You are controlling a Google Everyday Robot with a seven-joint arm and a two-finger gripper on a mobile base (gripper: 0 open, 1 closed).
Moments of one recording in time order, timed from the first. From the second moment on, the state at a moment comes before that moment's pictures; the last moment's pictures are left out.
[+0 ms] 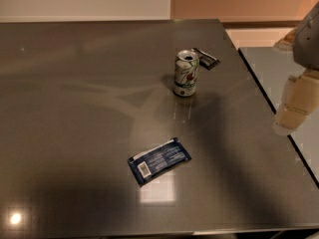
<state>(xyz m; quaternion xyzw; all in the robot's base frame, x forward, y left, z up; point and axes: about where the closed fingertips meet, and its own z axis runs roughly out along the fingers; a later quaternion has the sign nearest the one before) 0.438 -0.217 0.976 -0.60 0.78 -0.03 0.16</state>
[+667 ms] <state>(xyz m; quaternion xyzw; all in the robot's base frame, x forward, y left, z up) 0.449 -0.213 0.975 -0.59 0.79 -0.02 0.17</state>
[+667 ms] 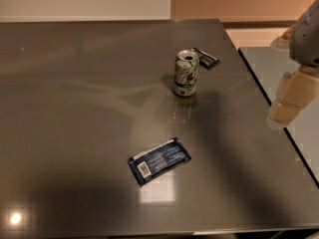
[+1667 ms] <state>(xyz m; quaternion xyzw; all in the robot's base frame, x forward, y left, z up) 0.545 -0.189 0.954 -0.53 0.80 0.03 0.29</state>
